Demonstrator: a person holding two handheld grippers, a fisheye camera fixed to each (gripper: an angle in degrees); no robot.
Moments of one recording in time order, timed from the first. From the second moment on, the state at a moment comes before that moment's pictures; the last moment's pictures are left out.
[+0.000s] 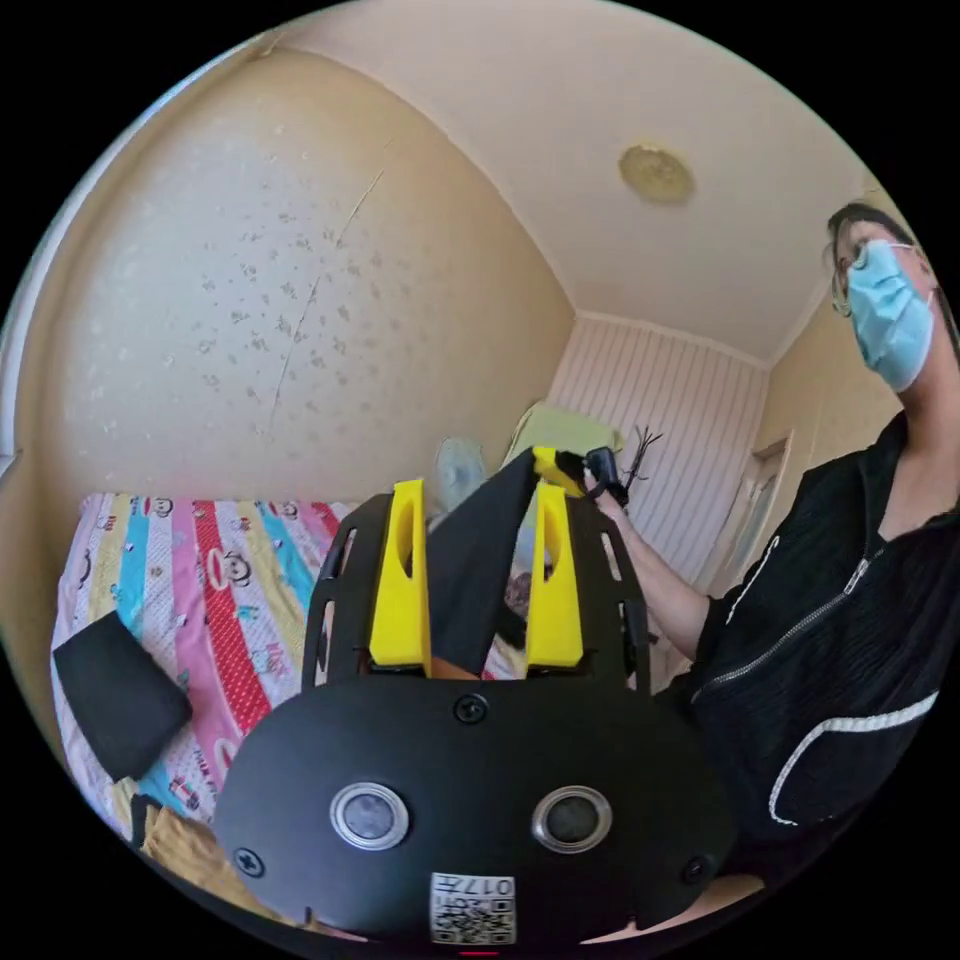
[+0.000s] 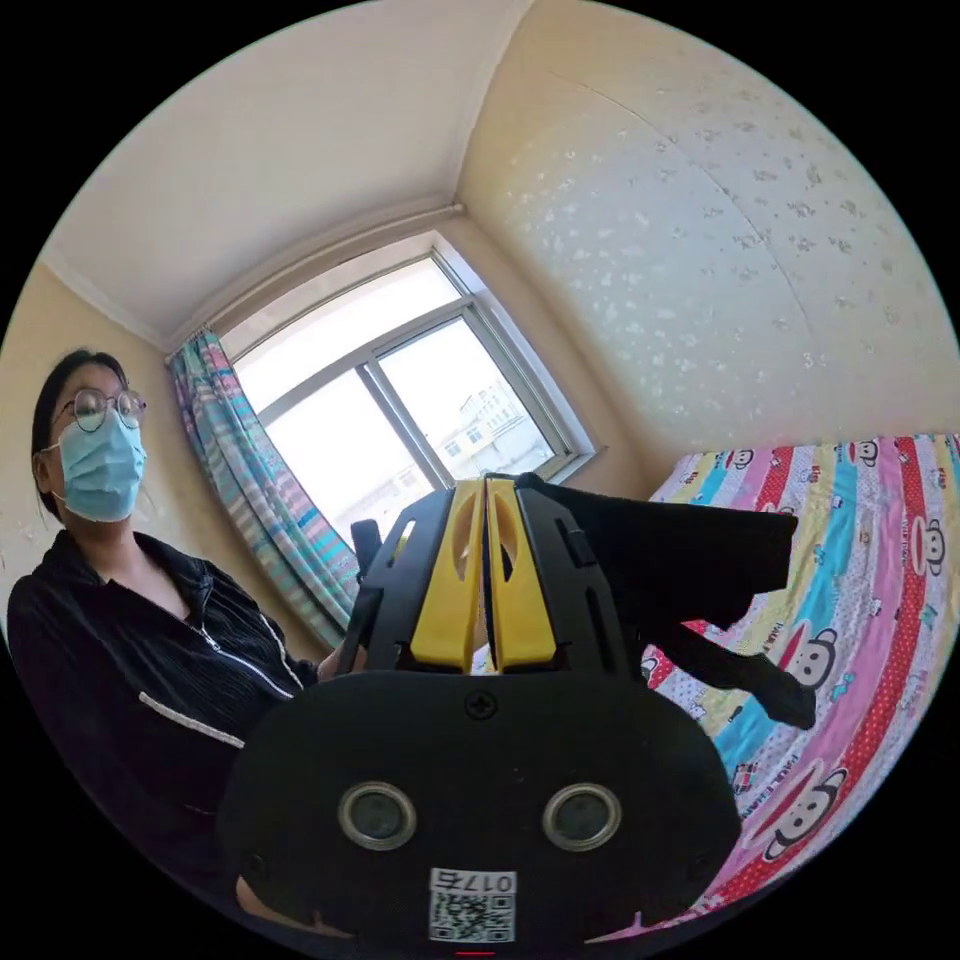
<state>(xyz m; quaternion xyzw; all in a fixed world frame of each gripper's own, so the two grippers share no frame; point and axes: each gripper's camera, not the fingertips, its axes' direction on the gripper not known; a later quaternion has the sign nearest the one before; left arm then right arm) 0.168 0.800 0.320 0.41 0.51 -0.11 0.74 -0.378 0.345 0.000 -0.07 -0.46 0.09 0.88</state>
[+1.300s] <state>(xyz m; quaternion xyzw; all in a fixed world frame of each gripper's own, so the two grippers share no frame) 0.259 0.407 0.479 0.49 0.82 -0.10 0.29 -0.069 0.497 -0.168 0.20 -0.48 -0.02 0.86</state>
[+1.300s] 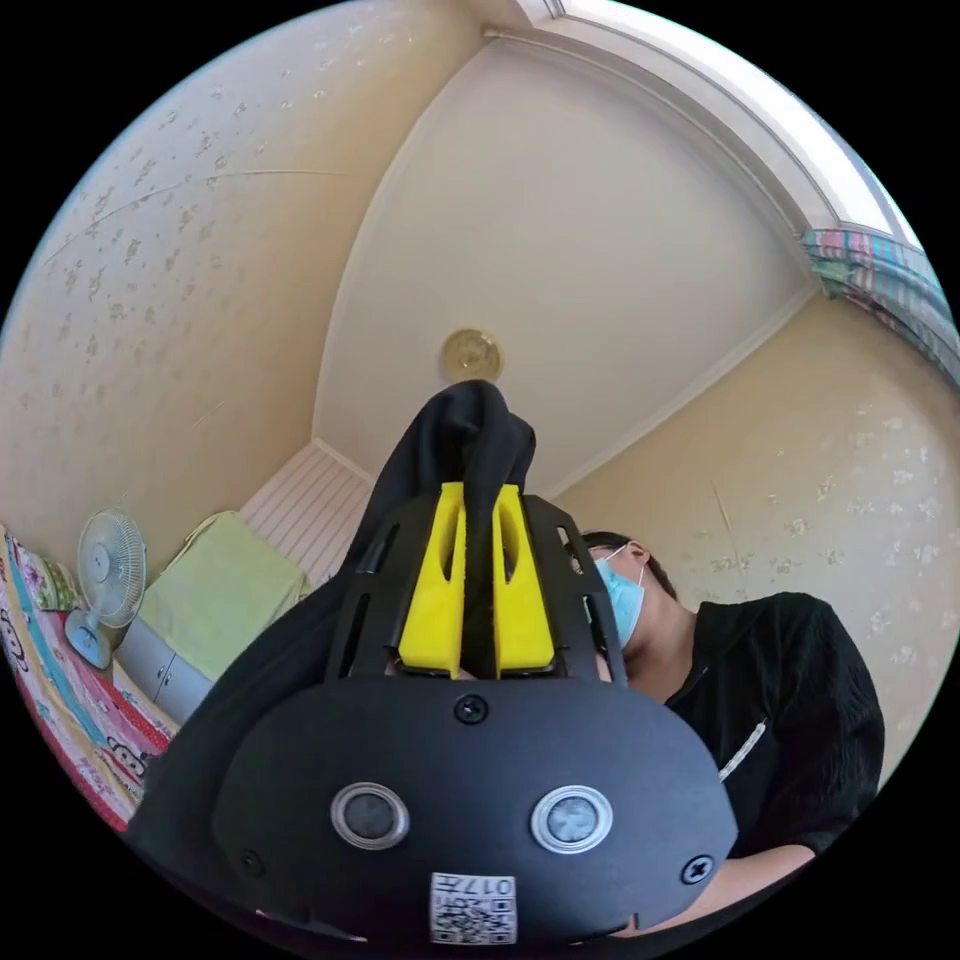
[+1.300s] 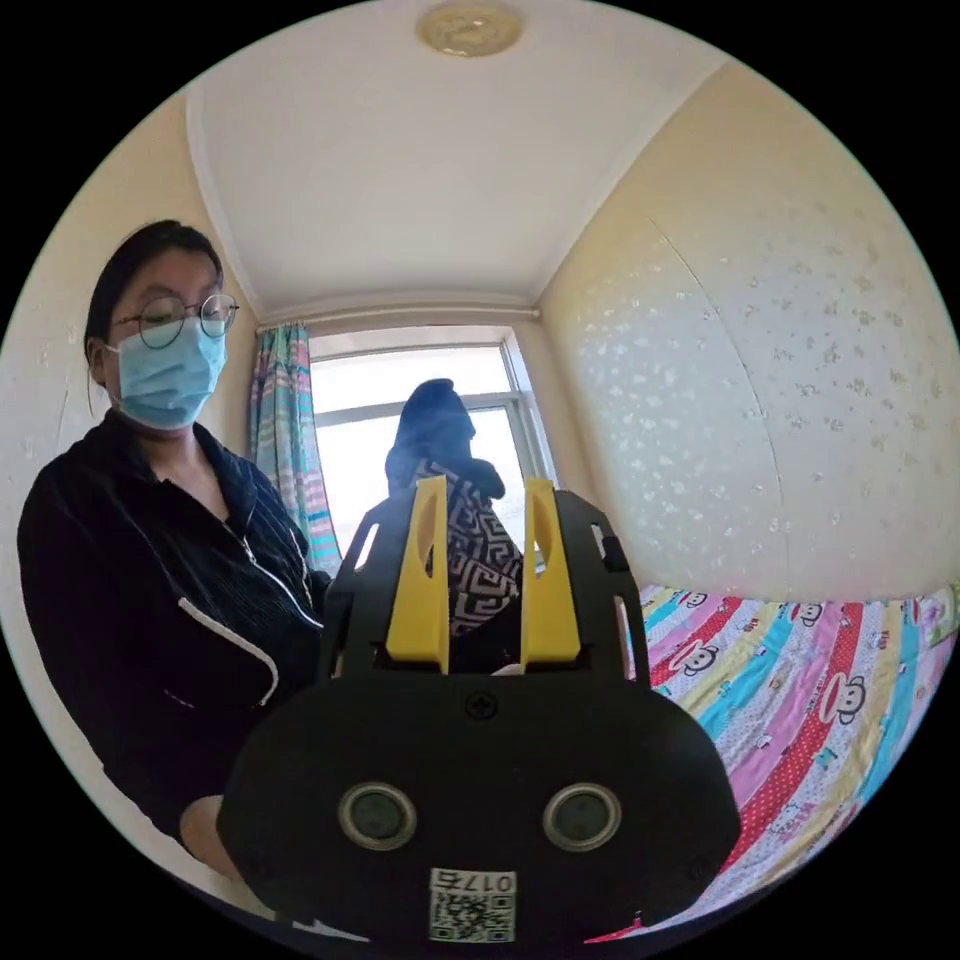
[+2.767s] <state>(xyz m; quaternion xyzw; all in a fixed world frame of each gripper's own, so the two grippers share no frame) 0.092 0.628 0.507 0.35 0.73 -0.30 0.50 -0.085 0.440 -0.210 0.30 -0.51 0.09 0.80</state>
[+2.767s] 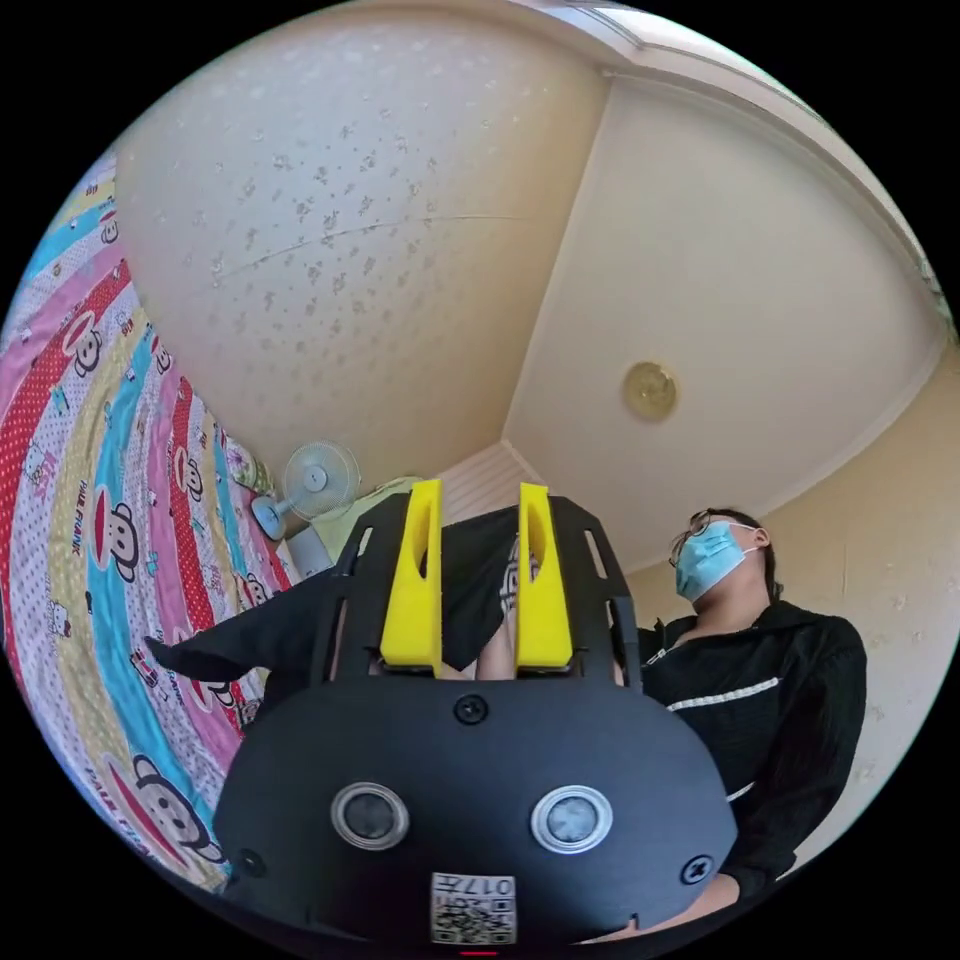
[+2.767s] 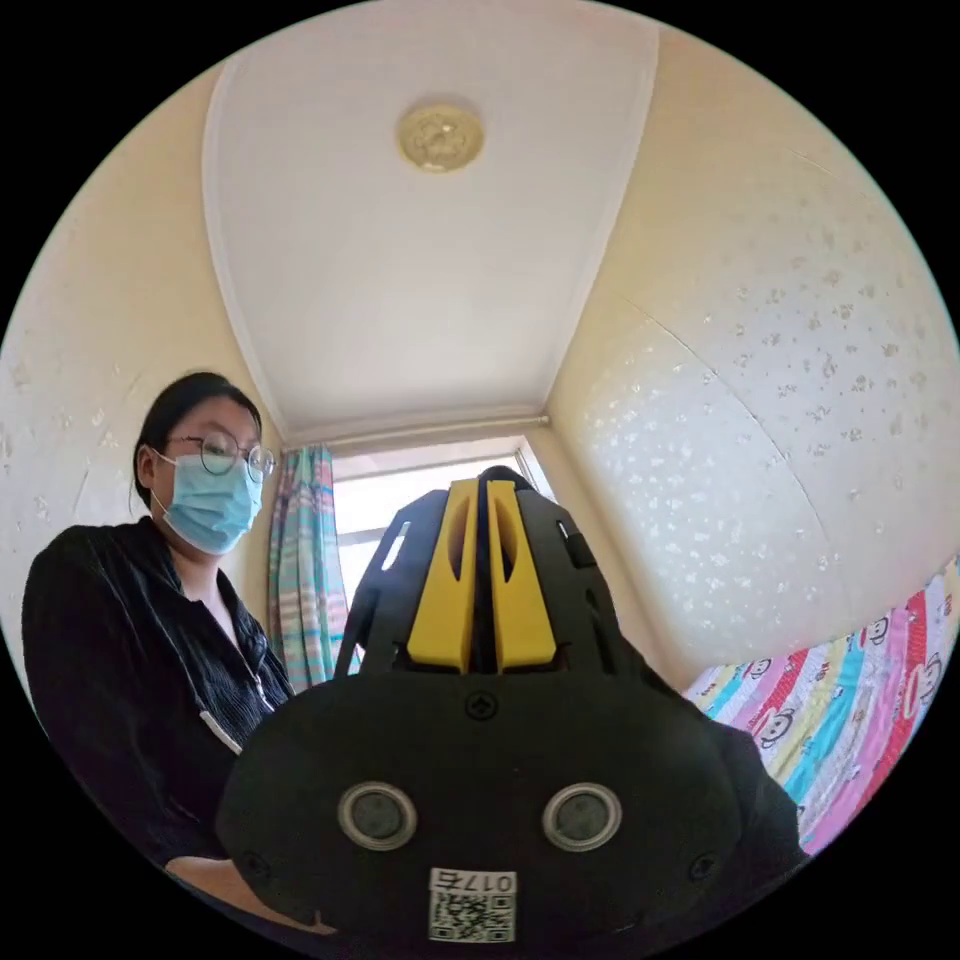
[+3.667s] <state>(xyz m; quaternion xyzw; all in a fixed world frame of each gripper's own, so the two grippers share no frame) 0.033 0.679 0.316 0.06 0.82 -0.27 0.51 -0.235 0.322 -0.278 0.21 -0.32 -0.05 0.92</state>
